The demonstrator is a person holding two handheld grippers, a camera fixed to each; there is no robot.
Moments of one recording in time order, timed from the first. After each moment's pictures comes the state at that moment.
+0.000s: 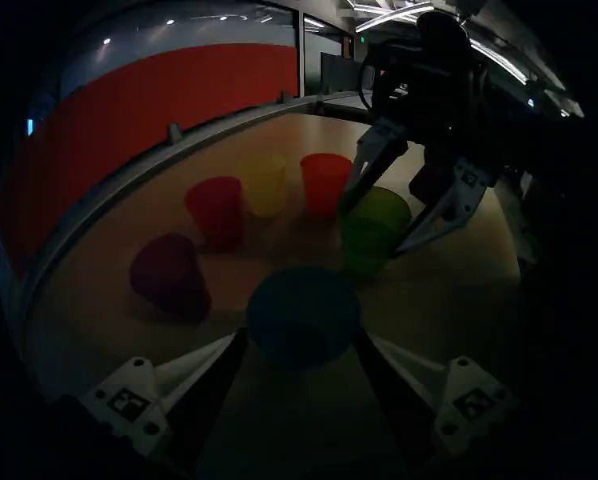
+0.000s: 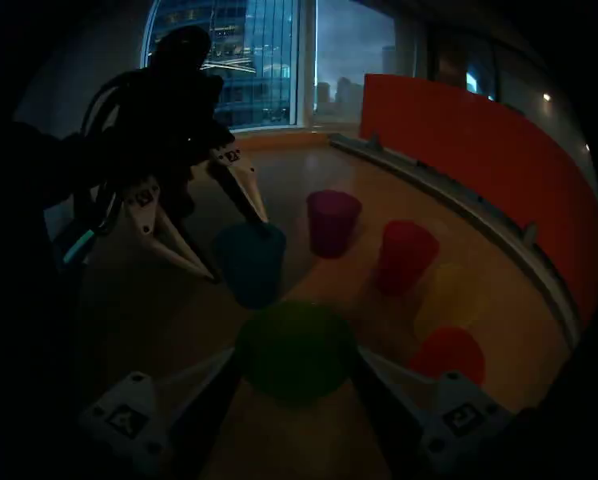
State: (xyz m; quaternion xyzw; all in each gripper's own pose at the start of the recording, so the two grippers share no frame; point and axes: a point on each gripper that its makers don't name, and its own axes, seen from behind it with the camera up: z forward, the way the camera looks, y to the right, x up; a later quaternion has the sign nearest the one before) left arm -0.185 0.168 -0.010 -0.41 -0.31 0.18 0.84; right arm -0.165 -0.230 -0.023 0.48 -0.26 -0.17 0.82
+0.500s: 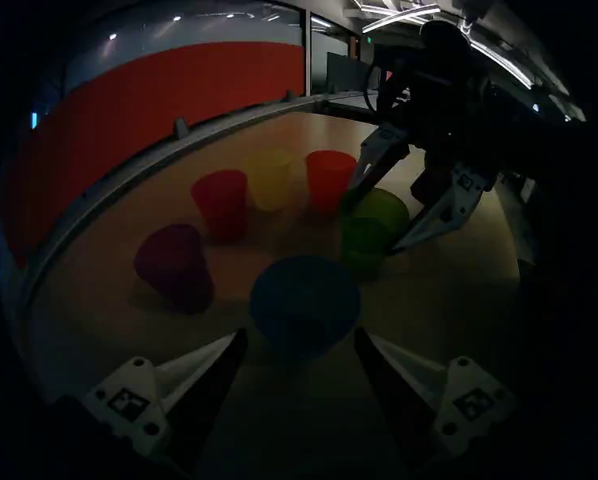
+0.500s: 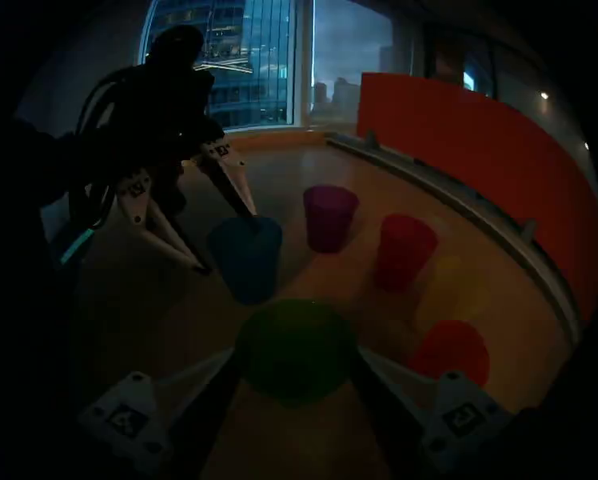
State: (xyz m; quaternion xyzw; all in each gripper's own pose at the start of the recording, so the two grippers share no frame) left arm -0.186 0.159 -0.018 -0.40 -0.32 0.17 0.84; right arm -0.172 -0.226 -0.023 0.47 -0.26 -0.16 0.83
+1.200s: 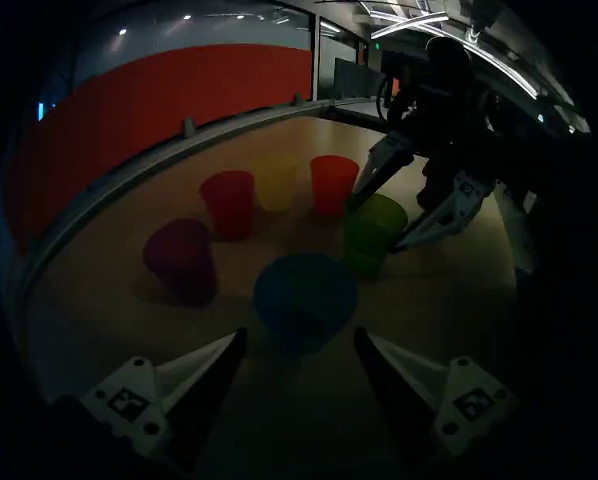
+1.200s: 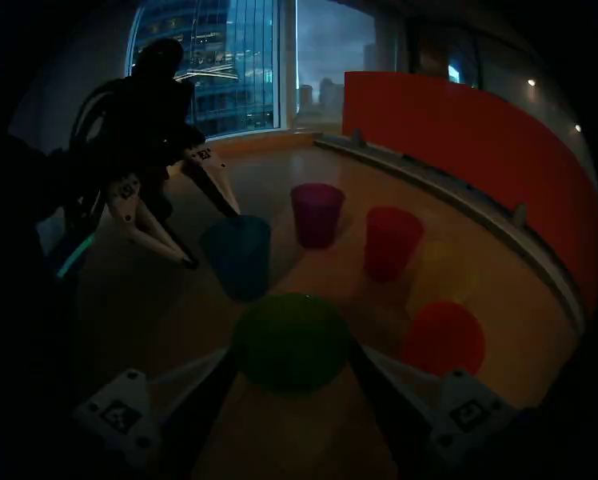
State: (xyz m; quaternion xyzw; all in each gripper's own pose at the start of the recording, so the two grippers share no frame) left arm -0.180 0.151 -0.024 -0.39 -0.32 0.15 0.85; right arm -0.171 -0.214 -0.028 0.45 -0.27 -0.14 0.84
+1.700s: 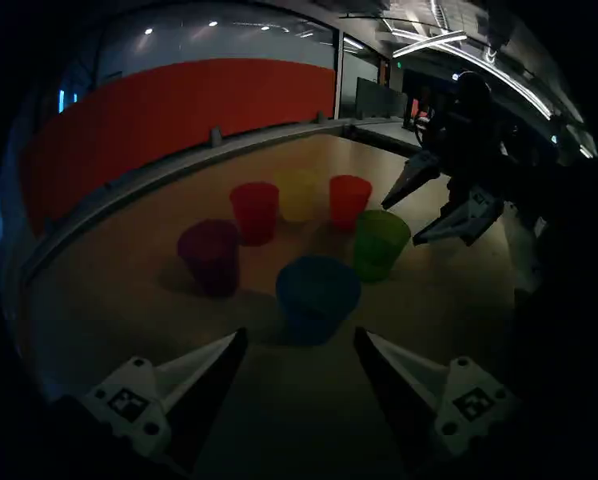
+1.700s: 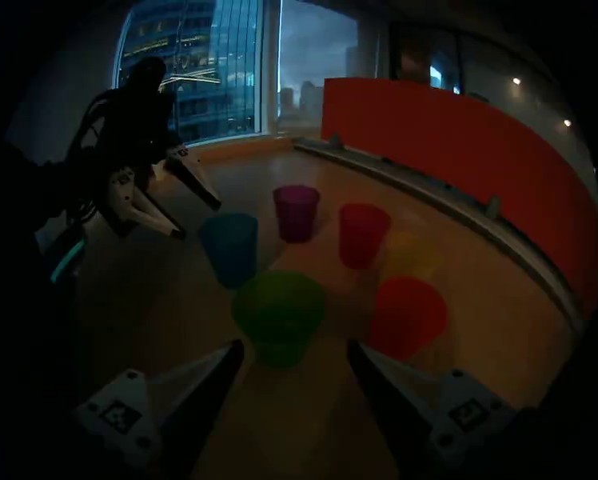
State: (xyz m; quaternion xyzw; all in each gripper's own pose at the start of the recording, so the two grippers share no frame) left arm -0.154 0.129 -0.031 -0.36 -0.29 0.11 0.88; right arm -0.154 -0.174 -0.045 0.41 -0.26 -0.13 0.87
